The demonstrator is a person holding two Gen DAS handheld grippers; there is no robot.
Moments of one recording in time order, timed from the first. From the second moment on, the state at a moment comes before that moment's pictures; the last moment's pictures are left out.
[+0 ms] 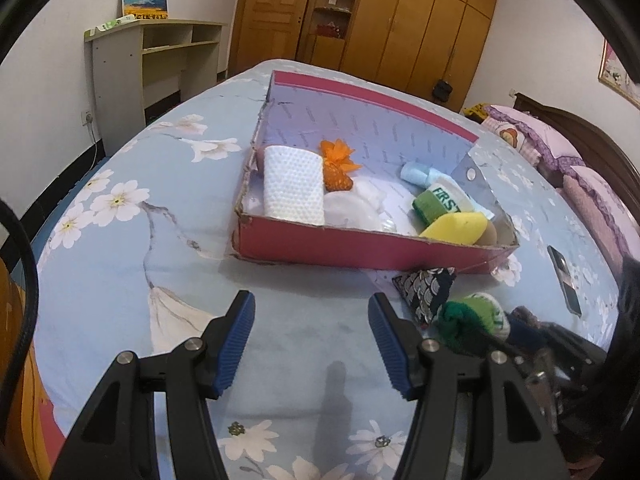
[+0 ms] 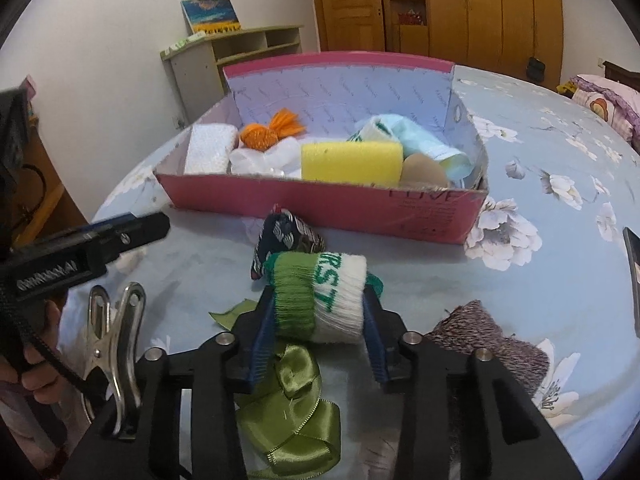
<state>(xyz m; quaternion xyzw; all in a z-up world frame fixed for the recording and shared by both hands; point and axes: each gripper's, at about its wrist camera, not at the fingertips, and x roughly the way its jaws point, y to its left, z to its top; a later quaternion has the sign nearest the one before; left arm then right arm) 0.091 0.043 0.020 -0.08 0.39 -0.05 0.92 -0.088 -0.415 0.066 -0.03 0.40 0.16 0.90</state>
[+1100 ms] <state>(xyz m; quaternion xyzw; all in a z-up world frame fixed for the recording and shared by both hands) 0.123 -0.048 -0.008 -0.05 0.43 -0.13 0.89 -0.101 -0.473 0.088 0.04 0.33 0.15 0.93</state>
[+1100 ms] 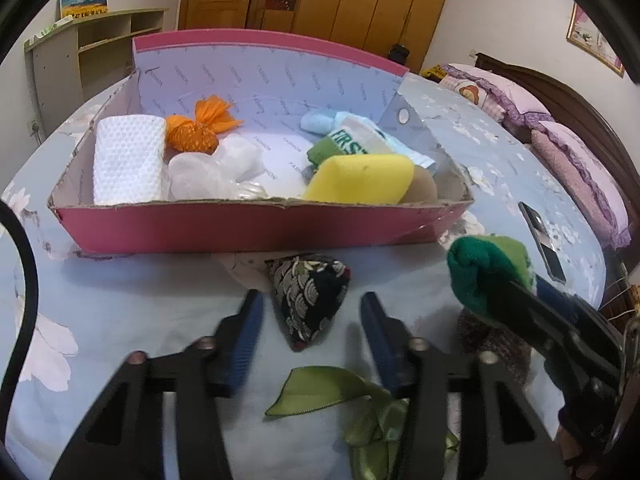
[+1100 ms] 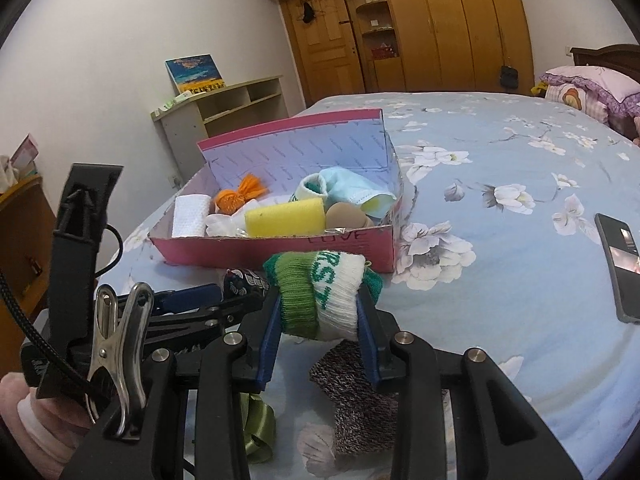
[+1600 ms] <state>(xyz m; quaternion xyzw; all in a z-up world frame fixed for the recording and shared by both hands) 0.102 -0.021 -0.001 -0.08 0.41 -0.14 0.90 -0.102 -0.468 0.087 0.04 0.33 0.15 0.93</state>
